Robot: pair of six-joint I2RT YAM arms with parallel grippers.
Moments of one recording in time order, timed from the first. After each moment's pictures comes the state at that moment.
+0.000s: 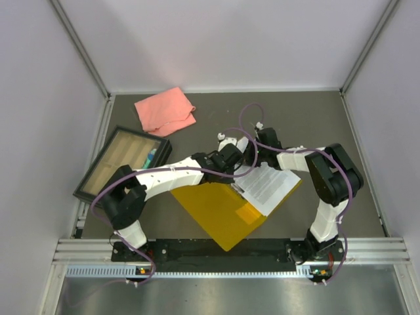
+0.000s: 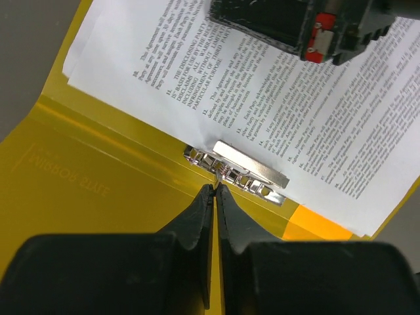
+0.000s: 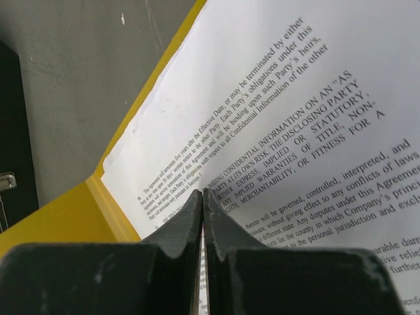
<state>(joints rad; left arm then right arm) -0.95 1.70 1.20 -0.47 -0.25 -0.68 0.44 1.83 0.90 0.16 -0.30 0.71</state>
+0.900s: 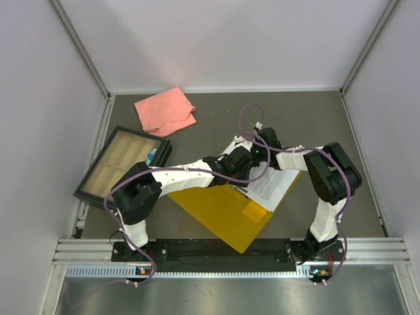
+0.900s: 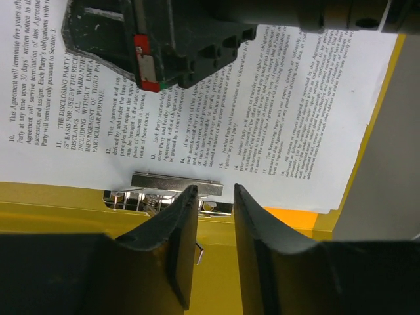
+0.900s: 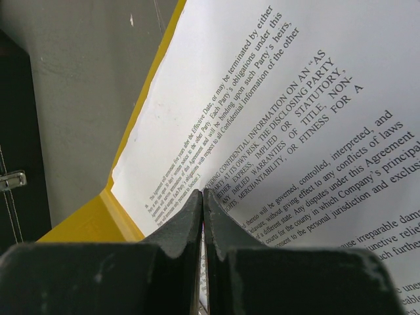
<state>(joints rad) -1.00 1.81 1.23 -0.27 -0.12 -0.63 0.44 1.85 0.91 0.19 -0.33 0.73</state>
